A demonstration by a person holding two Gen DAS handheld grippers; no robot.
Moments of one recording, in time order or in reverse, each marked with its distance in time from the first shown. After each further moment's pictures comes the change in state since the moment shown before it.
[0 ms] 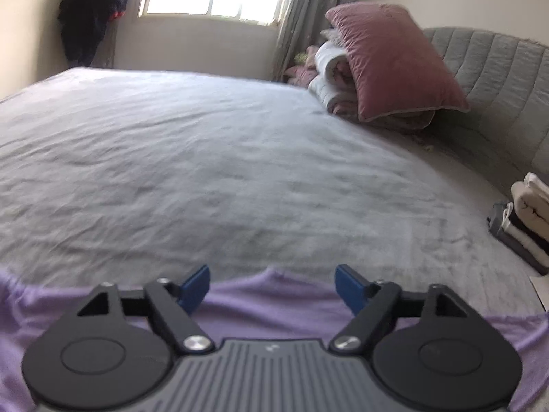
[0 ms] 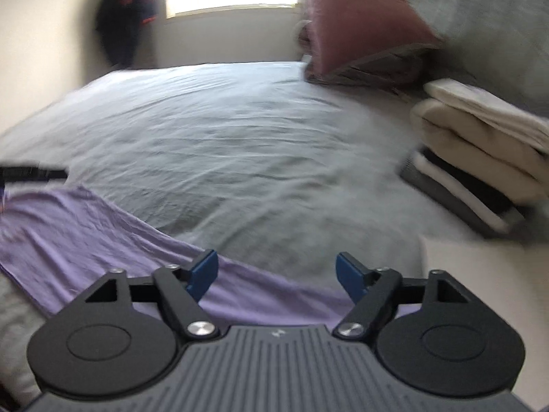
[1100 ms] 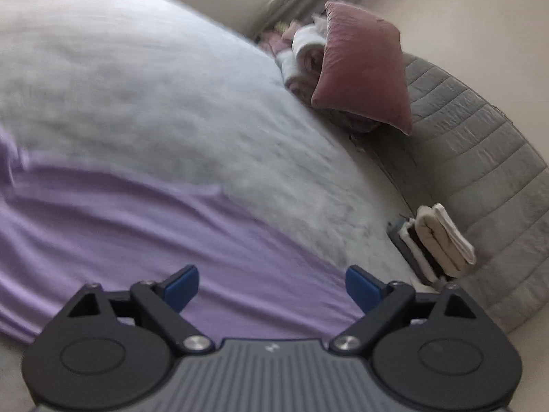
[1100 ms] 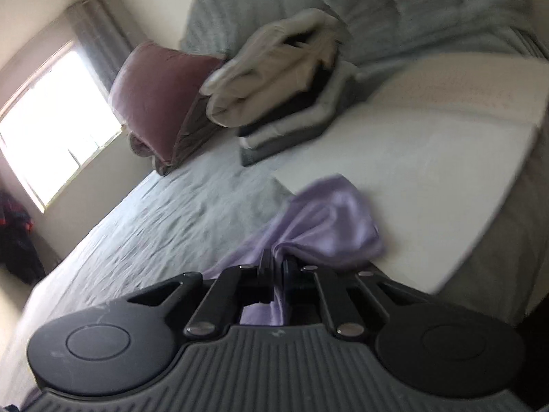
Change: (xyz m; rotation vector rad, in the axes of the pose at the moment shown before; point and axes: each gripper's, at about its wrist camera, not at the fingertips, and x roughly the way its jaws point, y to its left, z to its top) left arm -0.052 0.048 -0.023 -0.333 0.187 -0.375; right arm -0.030 -0.026 -0.089 0.713 -0.317 -0.233
